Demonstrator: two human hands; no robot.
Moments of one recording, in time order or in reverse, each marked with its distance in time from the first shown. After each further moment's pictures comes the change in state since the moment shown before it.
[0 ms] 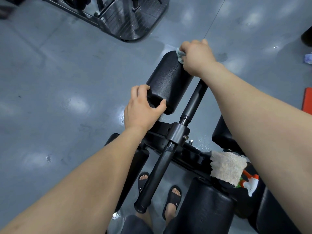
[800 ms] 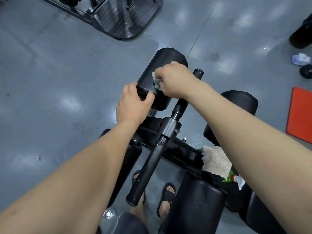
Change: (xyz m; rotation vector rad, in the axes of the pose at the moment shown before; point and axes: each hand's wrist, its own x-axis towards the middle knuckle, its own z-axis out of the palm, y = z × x) left_hand 0.005 0.000 0.004 -0.007 -0.034 -0.143; right_hand -0.075 -0.041 0.001 0.000 -0.117 -0.333
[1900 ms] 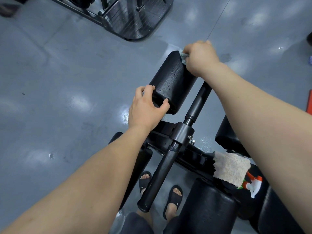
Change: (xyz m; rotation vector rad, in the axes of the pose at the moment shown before) left_hand -0.003 -0.005 -0.001 -0.017 0.008 0.122; right_hand 0.063 0.057 -0.008 0.013 0.096 0.355
